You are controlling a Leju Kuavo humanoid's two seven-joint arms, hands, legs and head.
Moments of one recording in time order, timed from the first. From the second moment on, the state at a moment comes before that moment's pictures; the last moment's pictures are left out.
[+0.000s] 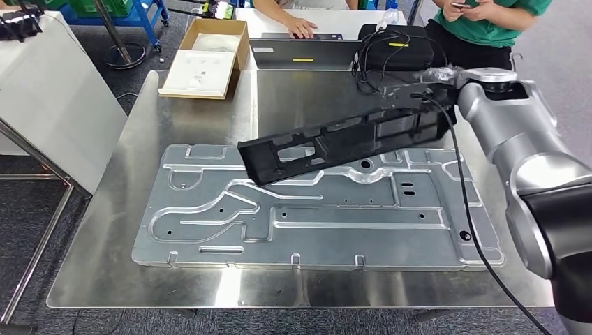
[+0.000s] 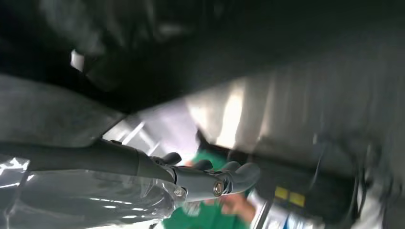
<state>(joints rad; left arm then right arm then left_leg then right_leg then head) -0.12 -0.13 1.19 -0.22 -0.98 0.24 -0.38 -1.37 -0.29 0.47 -0.42 1.10 0.54 -0.03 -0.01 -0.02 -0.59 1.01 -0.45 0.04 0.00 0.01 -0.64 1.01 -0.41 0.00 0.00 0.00</state>
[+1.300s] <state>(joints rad) -0.12 -0.12 1.21 -0.22 -0.96 0.29 -0.37 -1.15 -0.37 0.41 -0.57 1.08 -0.10 0.04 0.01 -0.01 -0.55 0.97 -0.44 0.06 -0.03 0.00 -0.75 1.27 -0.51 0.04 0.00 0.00</state>
